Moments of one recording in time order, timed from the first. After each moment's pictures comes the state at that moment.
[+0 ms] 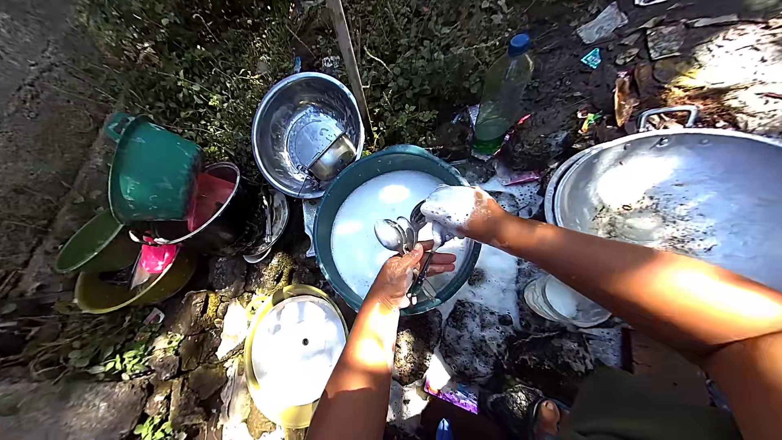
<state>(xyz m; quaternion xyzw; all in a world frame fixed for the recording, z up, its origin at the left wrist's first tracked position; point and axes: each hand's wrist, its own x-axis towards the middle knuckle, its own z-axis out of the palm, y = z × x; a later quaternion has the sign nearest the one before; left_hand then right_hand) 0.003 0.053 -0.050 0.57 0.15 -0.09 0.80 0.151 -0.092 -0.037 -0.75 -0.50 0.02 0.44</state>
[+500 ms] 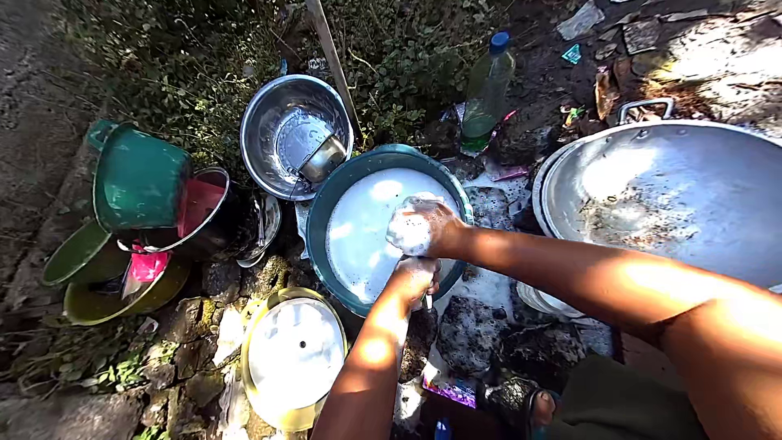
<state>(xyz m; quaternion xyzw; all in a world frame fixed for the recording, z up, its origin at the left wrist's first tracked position) 0.008 0.015 -0.033 0.66 0.26 -0.15 0.69 0.123 -0.057 -0.049 -0.75 -0.54 -0.03 0.39</state>
